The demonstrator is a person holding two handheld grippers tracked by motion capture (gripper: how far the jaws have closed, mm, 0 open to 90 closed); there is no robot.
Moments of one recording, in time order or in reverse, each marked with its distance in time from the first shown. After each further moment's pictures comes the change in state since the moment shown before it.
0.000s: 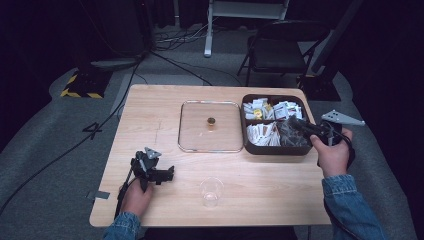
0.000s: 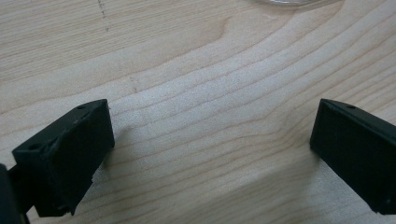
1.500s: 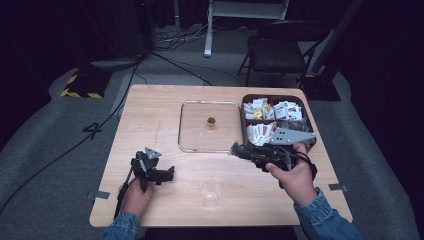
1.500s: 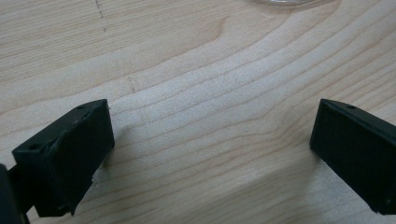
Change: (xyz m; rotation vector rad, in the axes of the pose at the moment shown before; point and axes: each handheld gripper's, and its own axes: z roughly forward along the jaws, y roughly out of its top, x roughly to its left) left arm -0.001 0.000 0.000 0.002 -0.007 0.000; right arm 0.157 0.011 0.011 0.066 0.472 -0.162
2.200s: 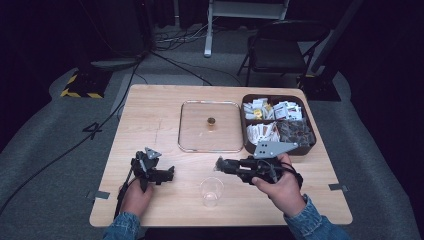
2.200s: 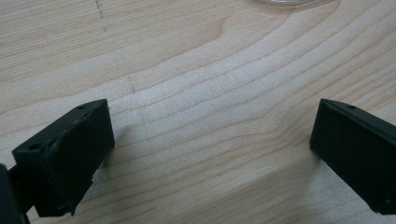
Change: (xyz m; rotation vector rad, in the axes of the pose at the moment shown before) left arm 0.000 0.000 0.000 0.000 0.000 0.000; right arm 0.032 -0.010 0.024 0.045 0.102 -0.029
